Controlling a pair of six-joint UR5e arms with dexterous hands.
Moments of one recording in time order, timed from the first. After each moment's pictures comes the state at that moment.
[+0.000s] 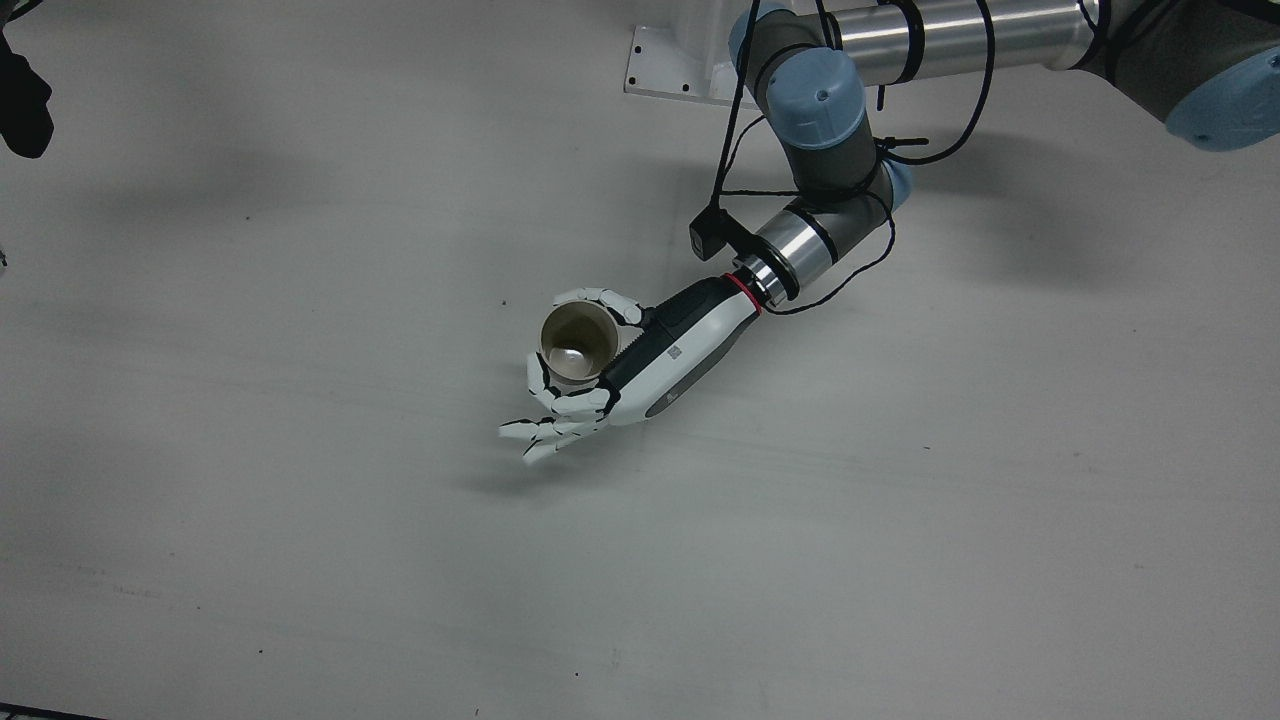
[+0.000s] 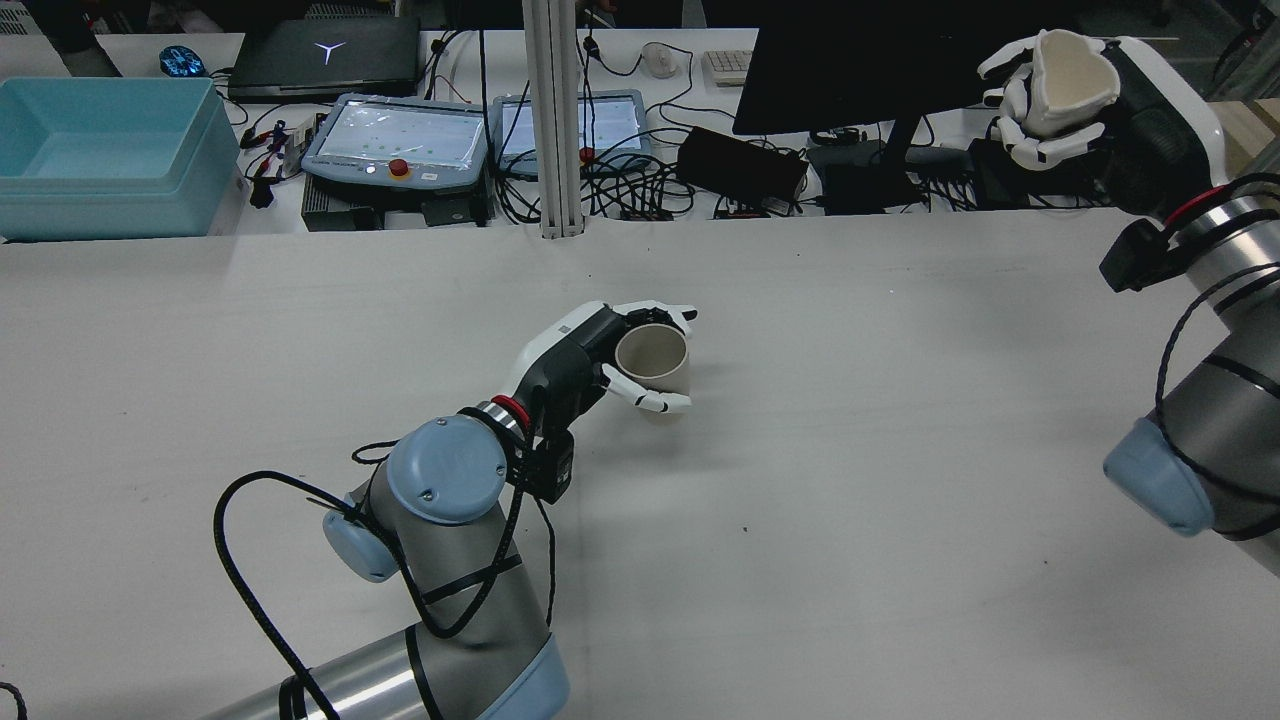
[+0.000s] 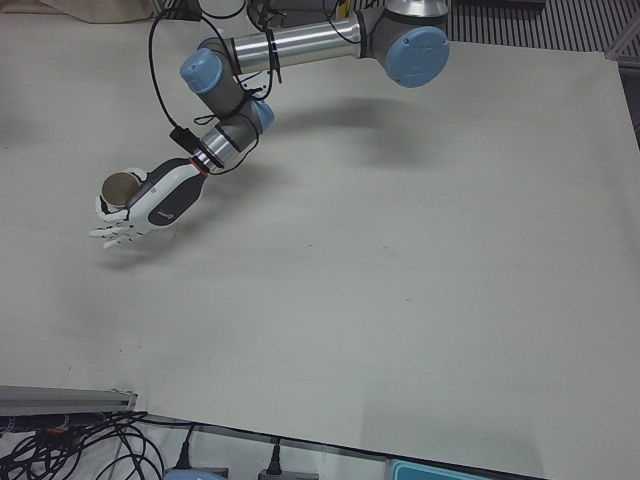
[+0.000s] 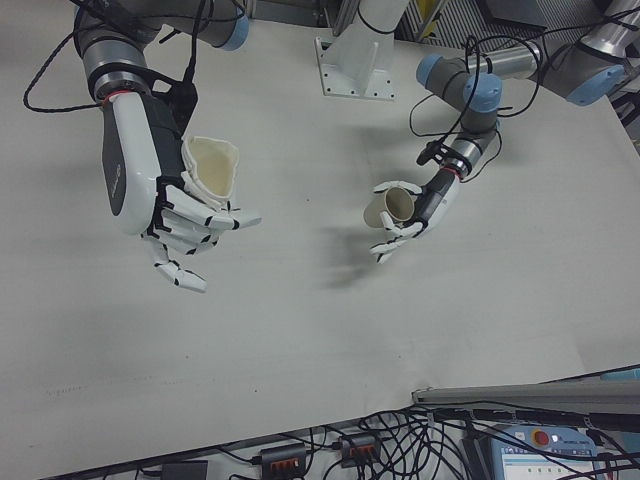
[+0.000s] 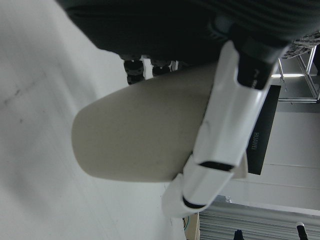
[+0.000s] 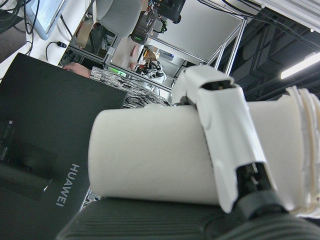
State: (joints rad) left arm -0.50 -2.50 -1.39 0.42 1.21 0.26; right arm 1.12 -1.35 1.95 -3.46 -1.20 -0.48
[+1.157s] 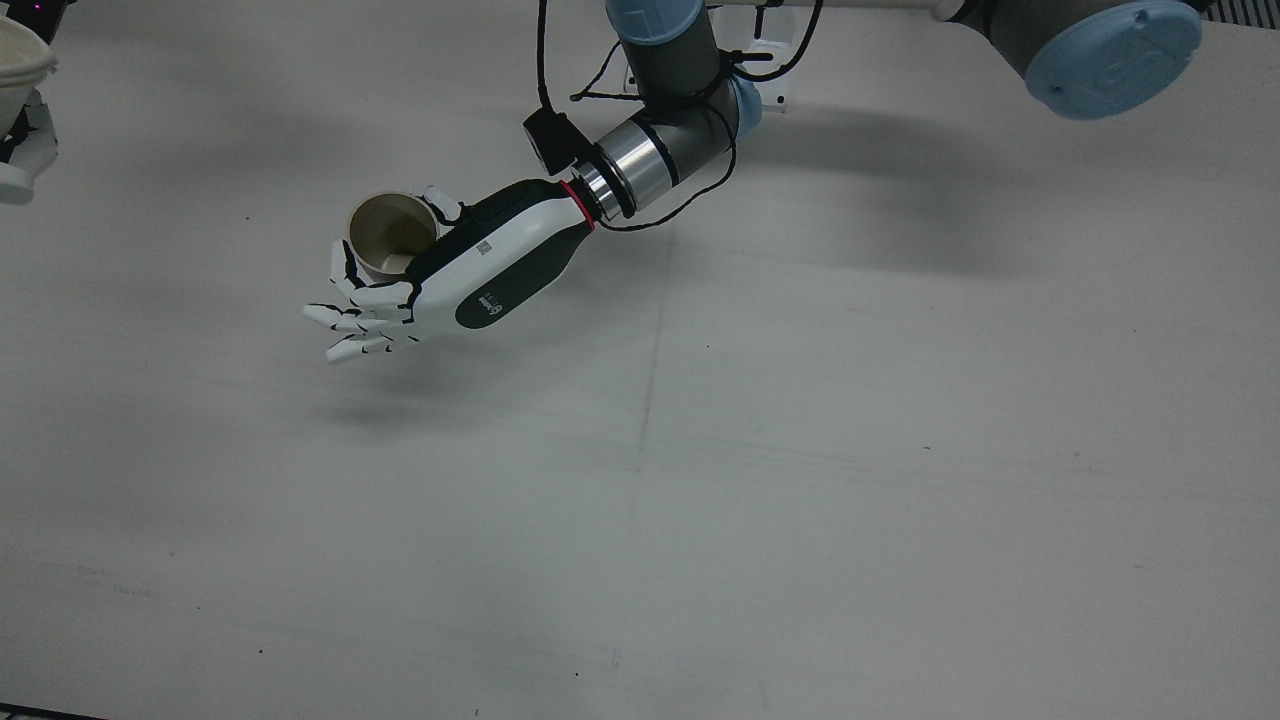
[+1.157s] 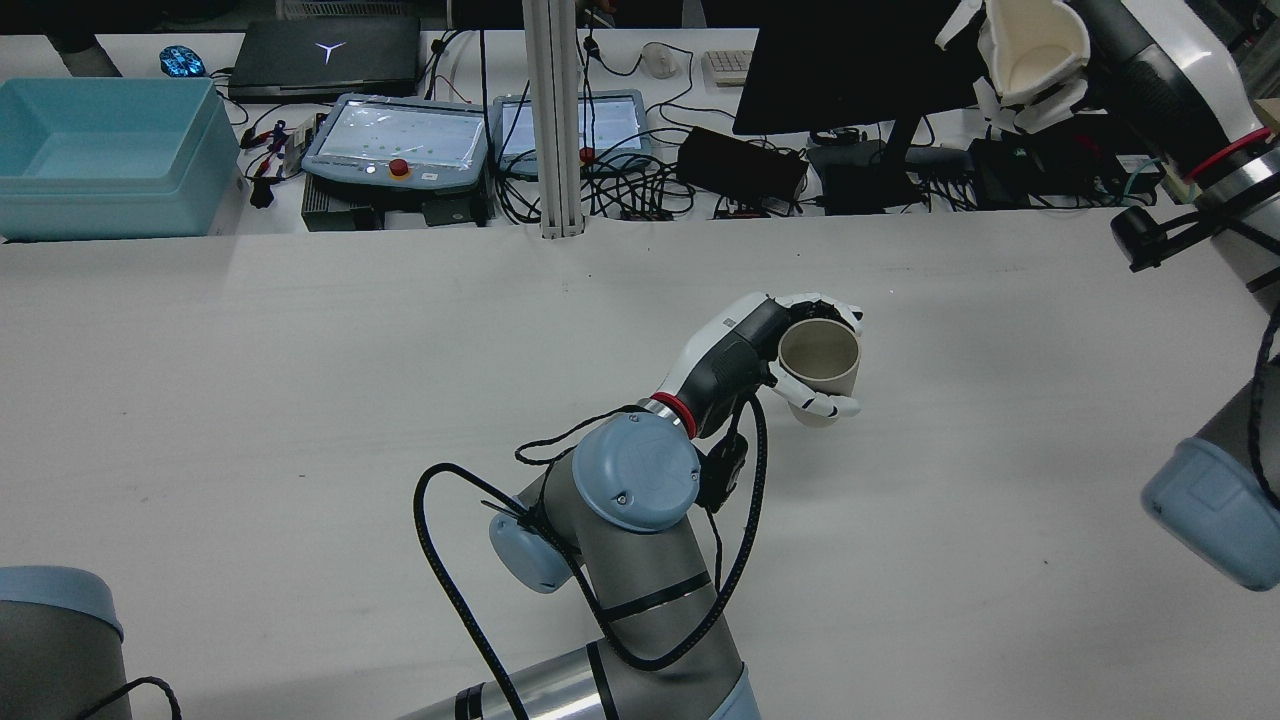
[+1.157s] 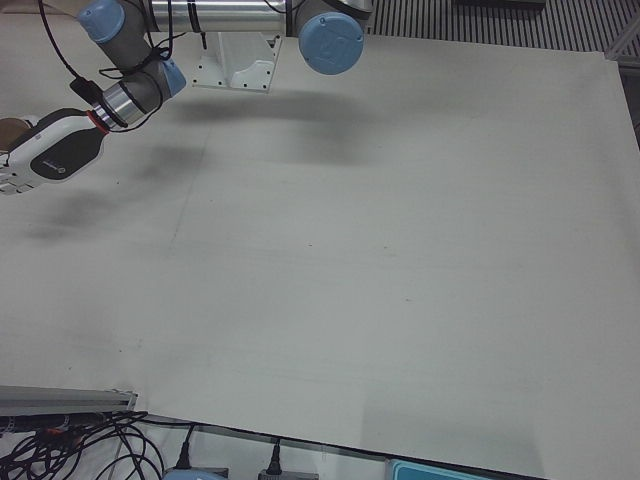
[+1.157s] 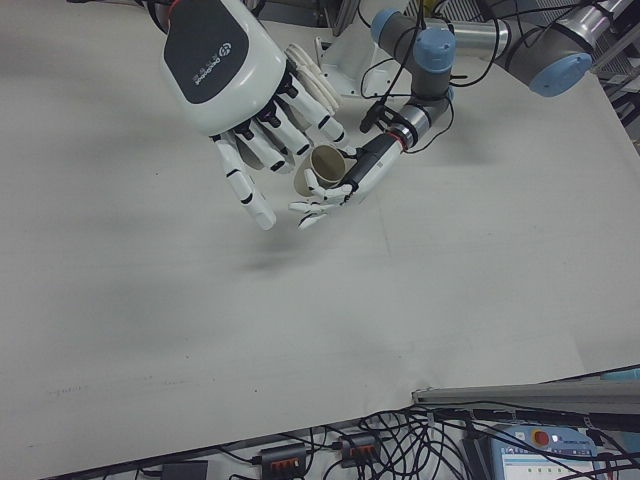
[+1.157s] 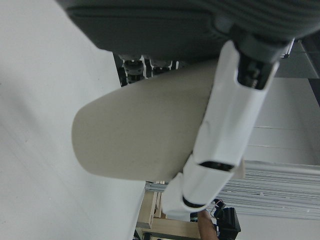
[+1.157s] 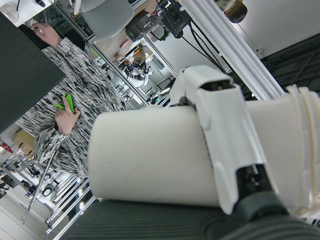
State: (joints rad) left arm -0.41 -2.78 -1.21 0.42 1.17 0.34; right arm 1.11 -1.27 2.20 -3.64 -1.22 -0.99
